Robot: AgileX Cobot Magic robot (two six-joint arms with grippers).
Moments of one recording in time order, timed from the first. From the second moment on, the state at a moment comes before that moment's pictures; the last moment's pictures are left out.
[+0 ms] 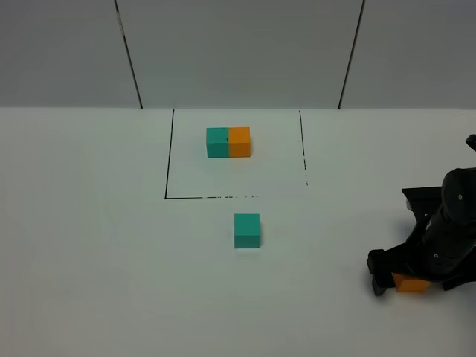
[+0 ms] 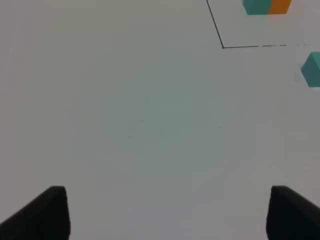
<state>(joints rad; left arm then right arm) 0.01 -0.01 -0.51 -0.12 1.05 0.09 0.18 1.88 -0.94 0.01 0.60 0.04</state>
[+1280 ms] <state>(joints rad) 0.01 -0.01 -0.51 -0.12 1.05 0.09 0.18 1.89 -0.98 -0.01 0.69 0.00</state>
